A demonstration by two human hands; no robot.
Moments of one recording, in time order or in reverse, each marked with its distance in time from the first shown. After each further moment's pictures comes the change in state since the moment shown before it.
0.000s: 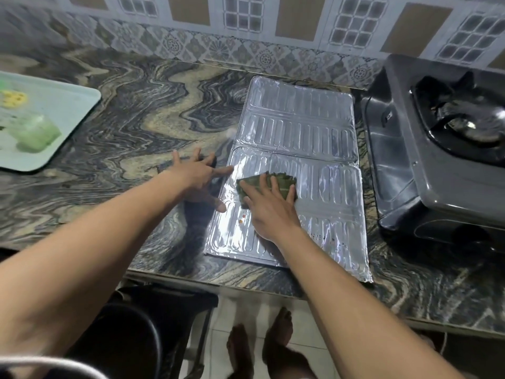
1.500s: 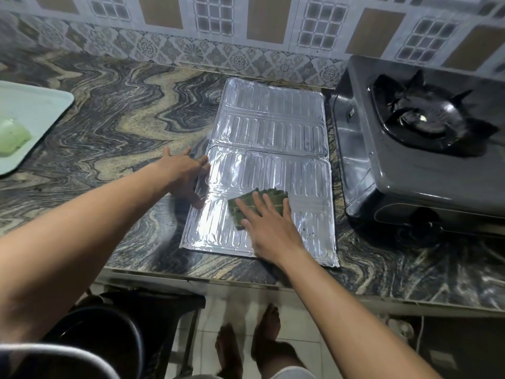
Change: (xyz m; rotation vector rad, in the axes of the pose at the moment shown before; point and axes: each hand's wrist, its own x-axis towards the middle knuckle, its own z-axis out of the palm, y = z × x) left_hand 0.002 0.020 -0.017 0.180 0.002 0.104; right_hand -0.066 0.042 0.007 -0.121 -0.031 -0.063
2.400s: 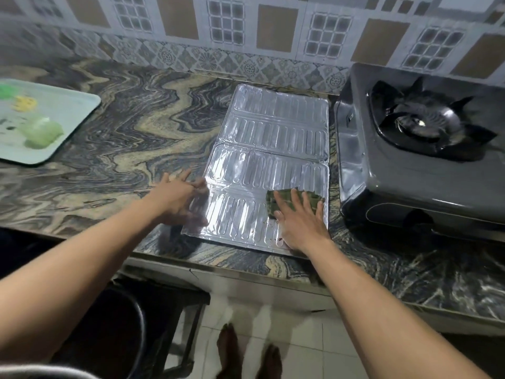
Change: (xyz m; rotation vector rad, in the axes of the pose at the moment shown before) left_hand -0.065 0.032 0.045 -0.195 0.111 -0.022; right_hand -0.022 0.062 -0.015 0.019 -0.104 0.196
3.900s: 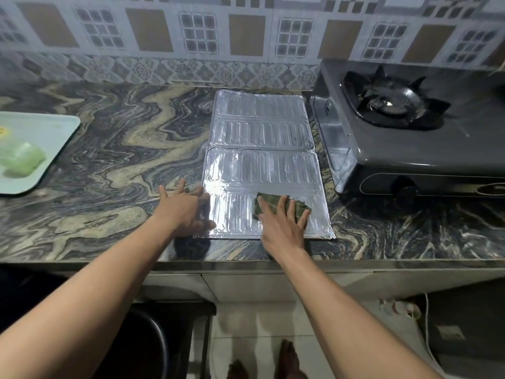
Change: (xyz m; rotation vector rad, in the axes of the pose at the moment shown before) left_hand -0.021 0.009 0.009 0.009 0.041 -0.004; right_hand -0.037 -0.087 0.030 0.130 0.220 0.217
